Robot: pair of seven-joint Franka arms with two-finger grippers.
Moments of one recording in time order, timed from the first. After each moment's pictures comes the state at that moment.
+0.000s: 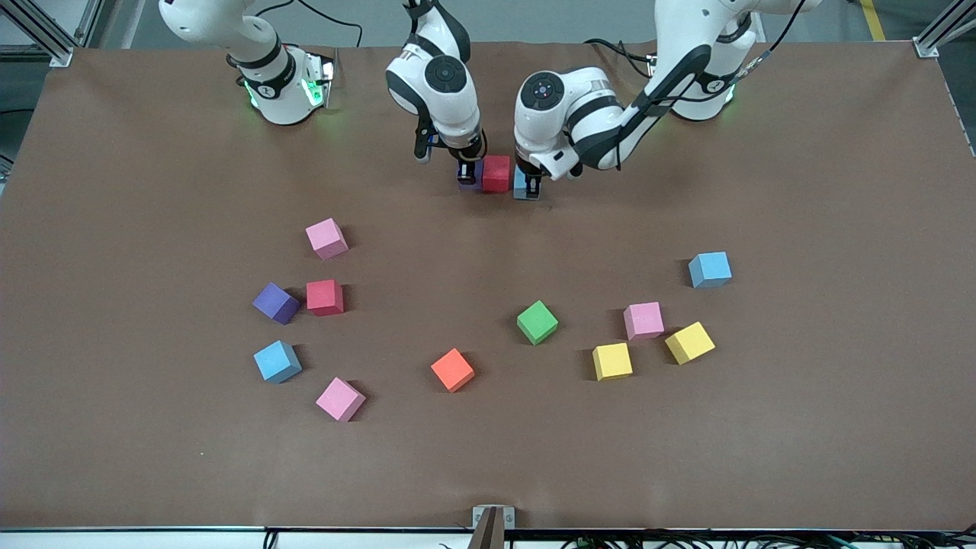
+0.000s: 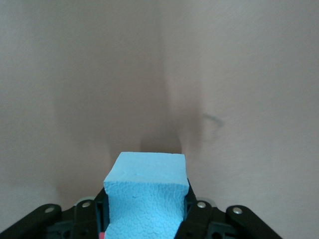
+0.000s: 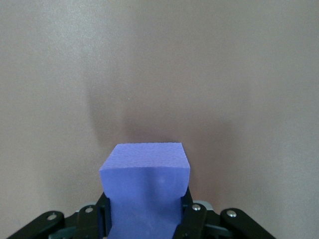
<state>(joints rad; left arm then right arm) -0.18 0.46 -0.81 -2.30 0.37 2.51 -2.76 1.05 0.33 0.03 -2.28 0.19 2.63 2.57</state>
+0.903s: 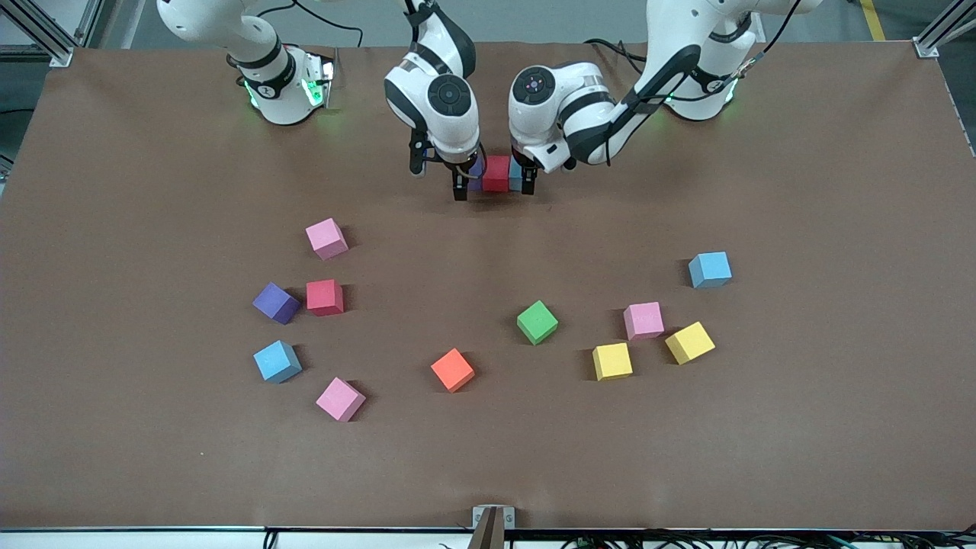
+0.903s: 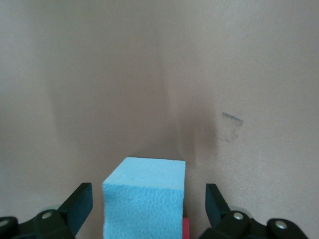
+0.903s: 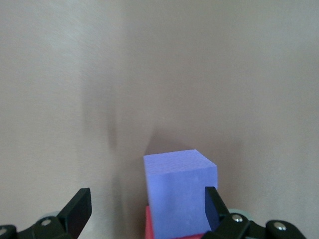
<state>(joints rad) -0.16 0.43 -0.86 -2.29 0.37 2.44 -2.75 0.97 0.32 0.01 -2.15 0.19 2.35 2.41</state>
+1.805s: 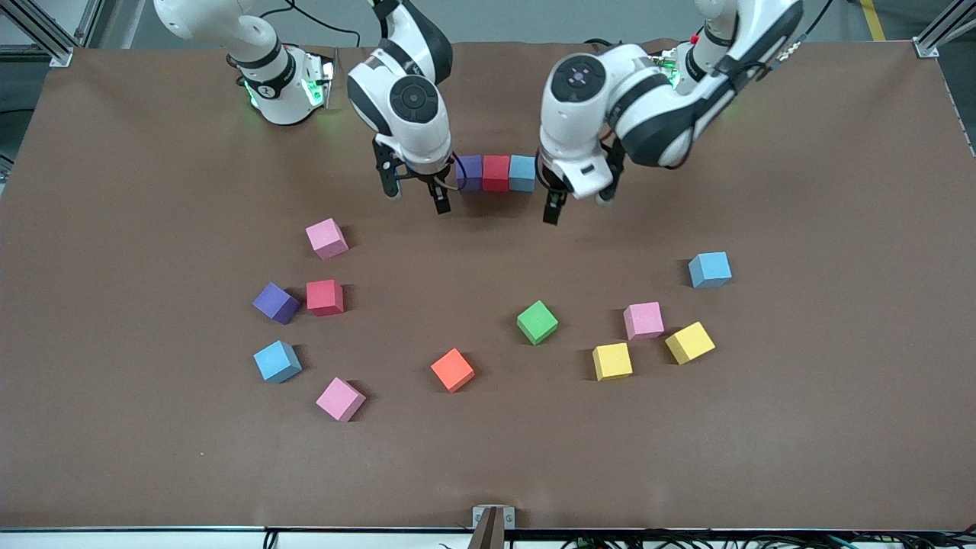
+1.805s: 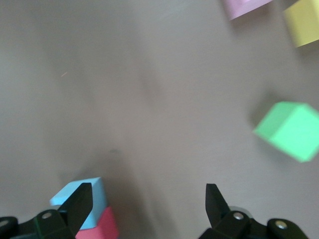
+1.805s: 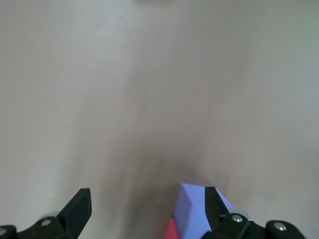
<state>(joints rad) 0.34 0.39 -1.17 -2.01 0.41 2.11 -2.27 0.83 0.21 -0.01 -2.10 0.08 2.21 2.00</state>
